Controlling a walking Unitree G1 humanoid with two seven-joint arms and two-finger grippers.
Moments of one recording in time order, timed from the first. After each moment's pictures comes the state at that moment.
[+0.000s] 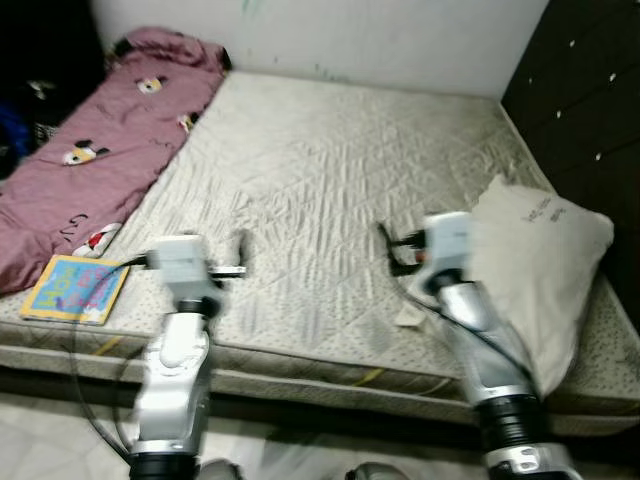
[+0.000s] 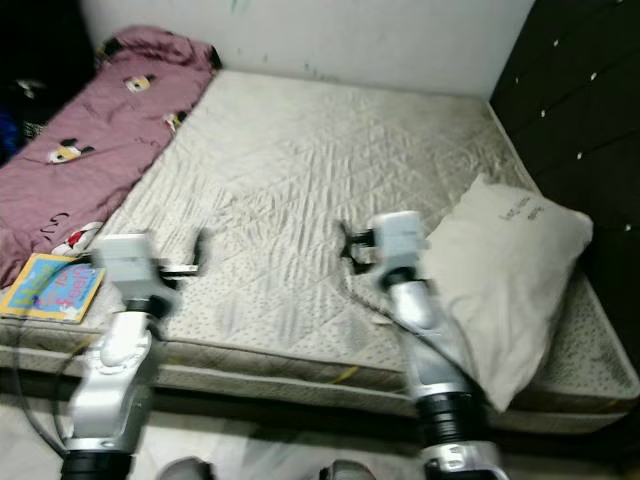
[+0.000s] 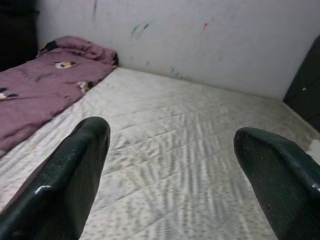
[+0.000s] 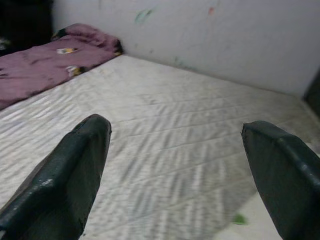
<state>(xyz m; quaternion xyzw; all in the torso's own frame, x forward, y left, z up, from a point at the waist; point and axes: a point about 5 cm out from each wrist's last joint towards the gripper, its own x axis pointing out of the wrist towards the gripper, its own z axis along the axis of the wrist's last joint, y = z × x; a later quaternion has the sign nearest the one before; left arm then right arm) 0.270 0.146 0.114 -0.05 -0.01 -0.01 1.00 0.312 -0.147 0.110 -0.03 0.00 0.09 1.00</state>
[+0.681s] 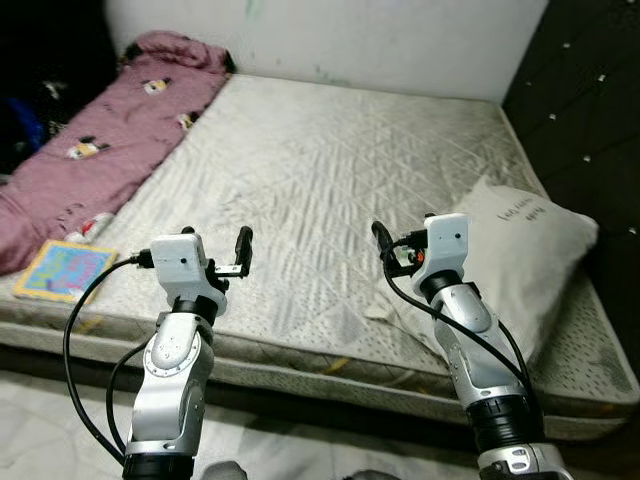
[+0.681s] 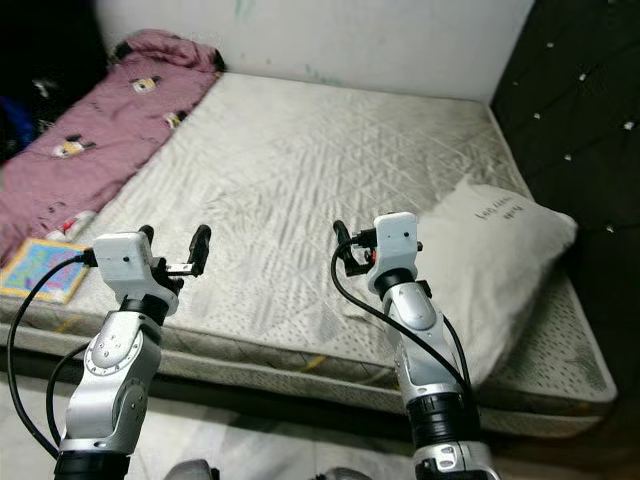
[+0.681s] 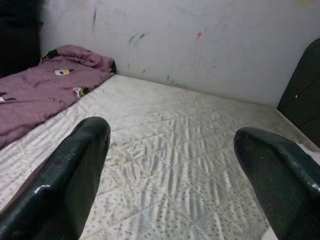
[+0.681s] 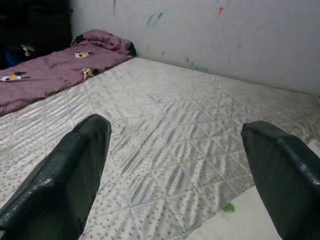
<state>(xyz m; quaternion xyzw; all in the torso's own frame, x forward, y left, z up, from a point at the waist) 0.269 0.149 0.116 -0.07 -0.03 -0.03 1.00 0.312 -0.138 0.109 -0.02 0.01 0.10 0.99</state>
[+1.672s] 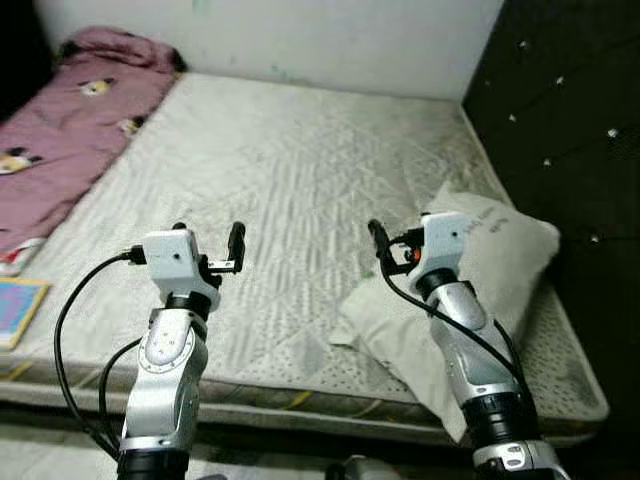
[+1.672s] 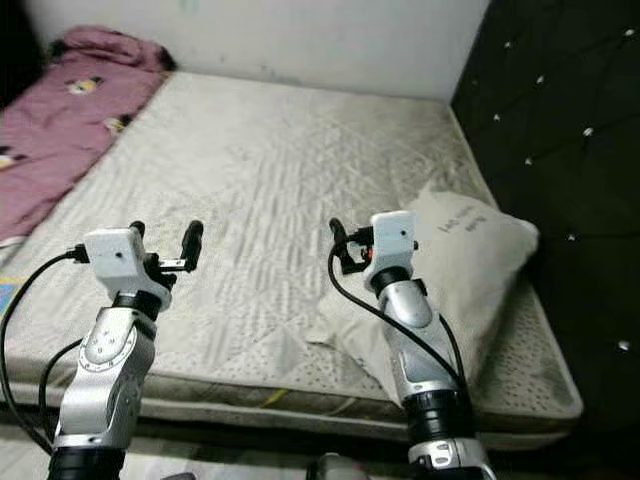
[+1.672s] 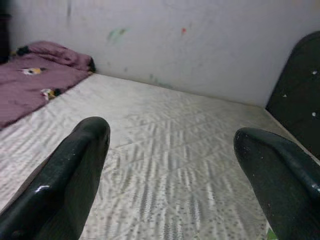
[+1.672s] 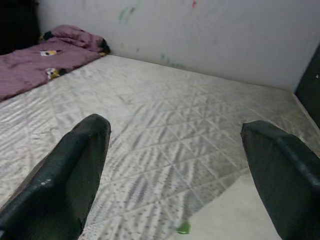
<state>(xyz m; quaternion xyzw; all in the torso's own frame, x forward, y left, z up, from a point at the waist) 0.271 0.151 0.119 -0.06 -0.03 -0.02 1.00 0.314 -0.136 0.110 -0.01 0.01 0.10 0.99</state>
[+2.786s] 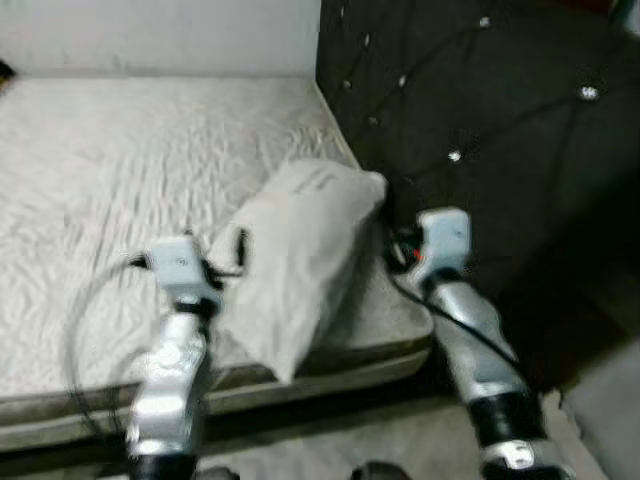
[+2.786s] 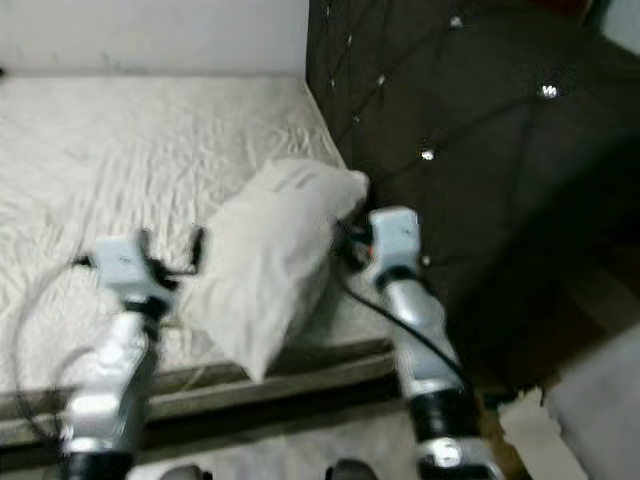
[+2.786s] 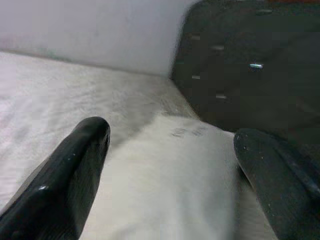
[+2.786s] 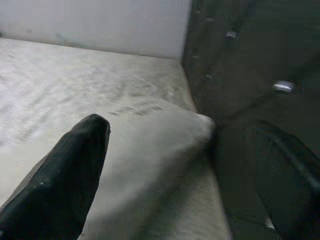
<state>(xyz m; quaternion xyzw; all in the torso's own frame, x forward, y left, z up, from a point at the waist) 0.269 0.143 0.113 -0.08 -0.02 -0.03 1.00 0.315 -0.144 0.107 -0.02 0.01 0.10 0.99</state>
